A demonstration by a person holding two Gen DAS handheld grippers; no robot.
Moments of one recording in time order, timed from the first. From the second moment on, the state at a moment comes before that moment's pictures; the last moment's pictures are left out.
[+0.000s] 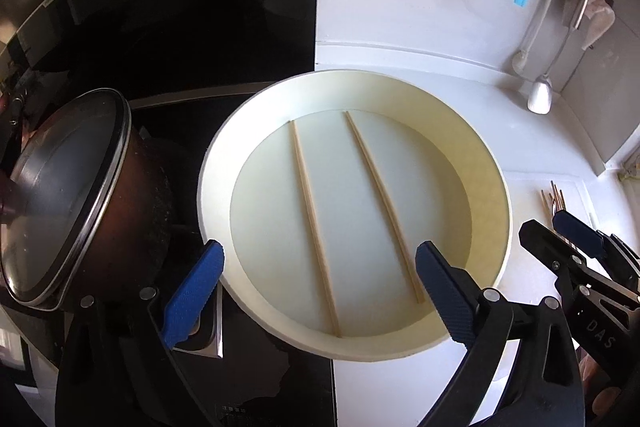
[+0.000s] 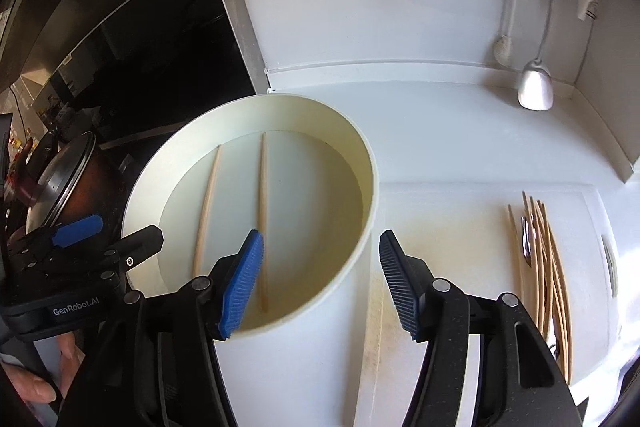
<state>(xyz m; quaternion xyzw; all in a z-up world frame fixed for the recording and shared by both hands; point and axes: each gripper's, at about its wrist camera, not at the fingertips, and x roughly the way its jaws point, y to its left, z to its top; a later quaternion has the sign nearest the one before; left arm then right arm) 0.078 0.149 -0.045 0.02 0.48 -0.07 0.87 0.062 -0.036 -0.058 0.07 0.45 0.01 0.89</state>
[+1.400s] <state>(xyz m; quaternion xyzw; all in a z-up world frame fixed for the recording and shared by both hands) -0.043 -0.115 -0.083 0.00 0.46 -0.06 0.88 -0.086 -0.322 -0.093 0.08 0.43 -0.02 0.90</state>
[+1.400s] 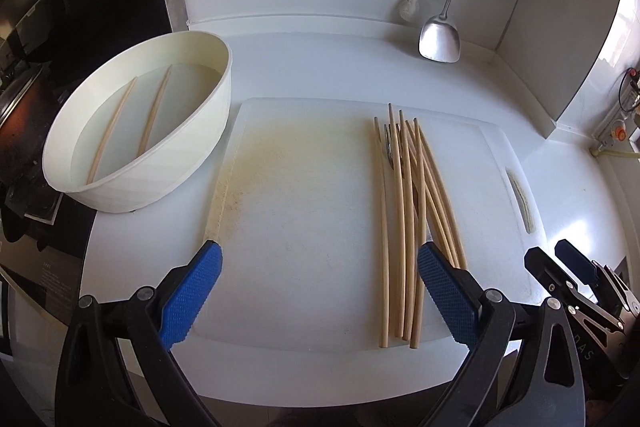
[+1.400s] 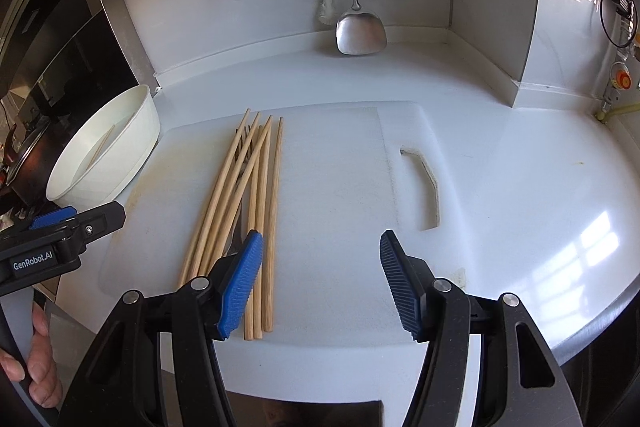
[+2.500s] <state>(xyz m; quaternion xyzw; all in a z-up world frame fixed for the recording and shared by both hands) -0.007 -0.108 -0.132 -0.01 0.43 -0.07 0.90 -0.028 -0.295 -0.151 0.03 0.41 -0.04 0.91</state>
